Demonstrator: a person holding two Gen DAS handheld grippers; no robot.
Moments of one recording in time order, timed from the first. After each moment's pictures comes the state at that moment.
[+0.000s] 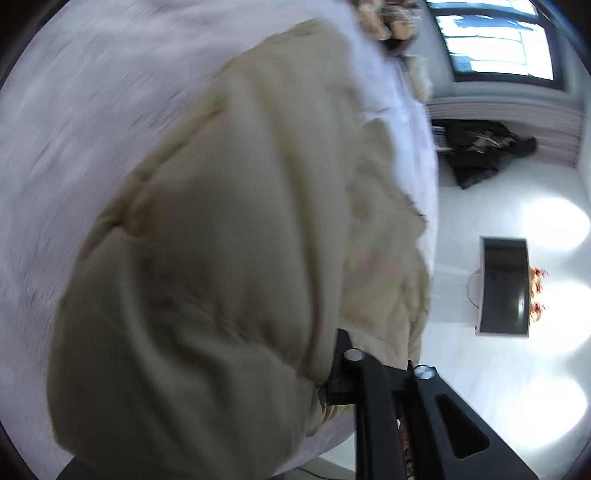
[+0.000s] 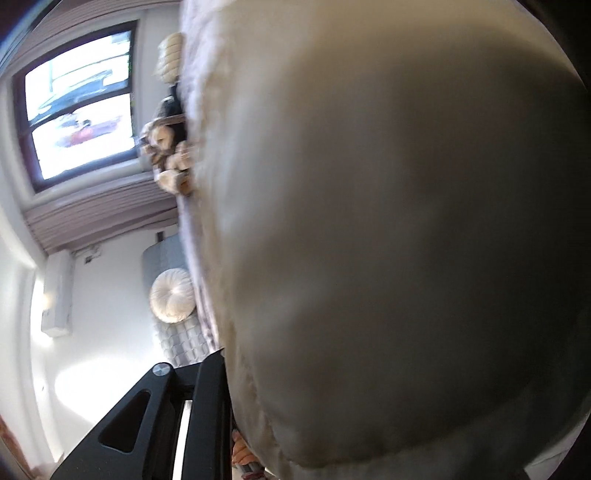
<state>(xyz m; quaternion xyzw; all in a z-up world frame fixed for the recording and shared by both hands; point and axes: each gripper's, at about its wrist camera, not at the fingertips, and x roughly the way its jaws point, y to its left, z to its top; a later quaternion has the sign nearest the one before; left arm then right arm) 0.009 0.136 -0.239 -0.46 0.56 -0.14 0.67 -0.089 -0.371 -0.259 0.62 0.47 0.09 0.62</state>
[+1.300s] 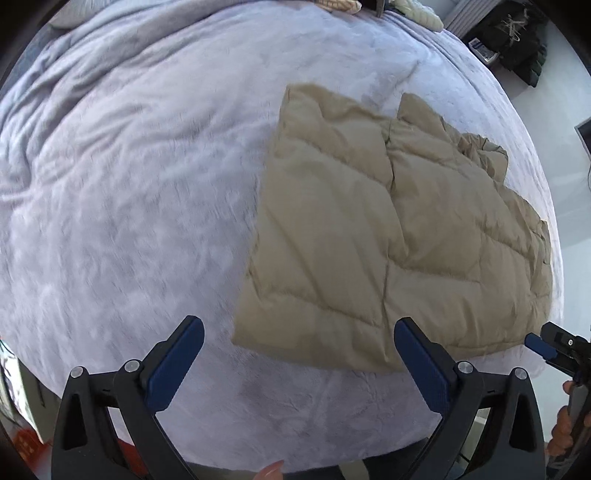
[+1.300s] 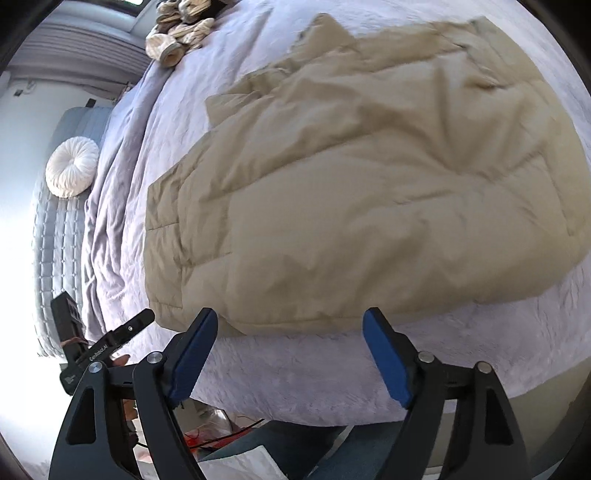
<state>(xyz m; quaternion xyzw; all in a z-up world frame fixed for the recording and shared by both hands) -0.001 0.139 -0.142 -0.11 0.61 -0.03 0.78 -0.031 -0.212 -0.121 0.28 0.62 0.07 0.73</state>
